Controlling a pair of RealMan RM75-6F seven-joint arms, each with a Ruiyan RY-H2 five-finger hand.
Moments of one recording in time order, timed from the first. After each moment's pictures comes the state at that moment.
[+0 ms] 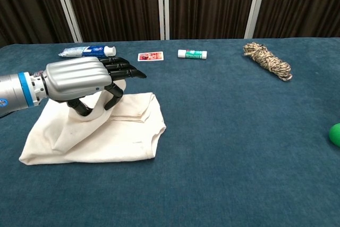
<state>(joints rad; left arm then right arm) -0.85 -1.69 0.15 -0.78 1.83 1.18 -0.14 0.21 -1.18 0.19 -1.59 -1.49 1.54 0.00</state>
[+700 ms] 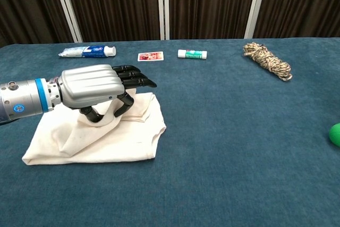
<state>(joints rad) -0.88 -1.72 0.15 -0.77 1.83 1.12 -0.10 0.20 -1.18 0.19 -1.59 -1.49 1.54 0.02</state>
